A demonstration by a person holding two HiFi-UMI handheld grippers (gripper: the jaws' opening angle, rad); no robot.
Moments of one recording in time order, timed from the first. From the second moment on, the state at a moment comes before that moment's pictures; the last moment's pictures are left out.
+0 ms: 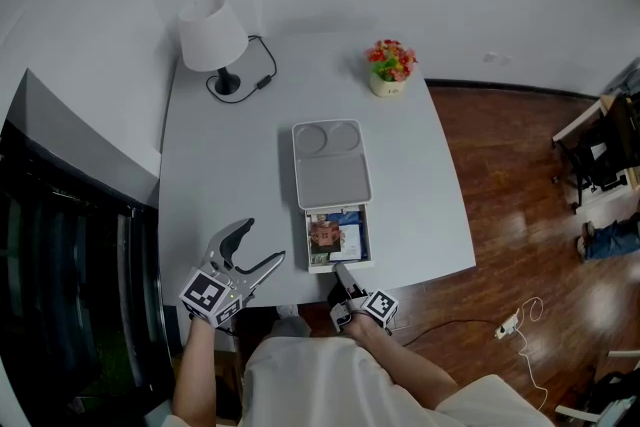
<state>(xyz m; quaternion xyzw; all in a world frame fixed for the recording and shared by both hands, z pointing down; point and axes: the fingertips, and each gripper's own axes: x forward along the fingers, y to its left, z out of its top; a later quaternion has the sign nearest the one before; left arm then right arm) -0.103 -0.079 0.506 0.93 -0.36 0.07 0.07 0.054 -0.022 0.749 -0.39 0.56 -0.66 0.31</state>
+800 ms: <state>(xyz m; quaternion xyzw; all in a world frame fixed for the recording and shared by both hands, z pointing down) -0.093 -0.076 0.503 0.93 -0.35 0.06 0.07 0.054 0.028 0.763 -0.38 0.57 -0.69 0.24</state>
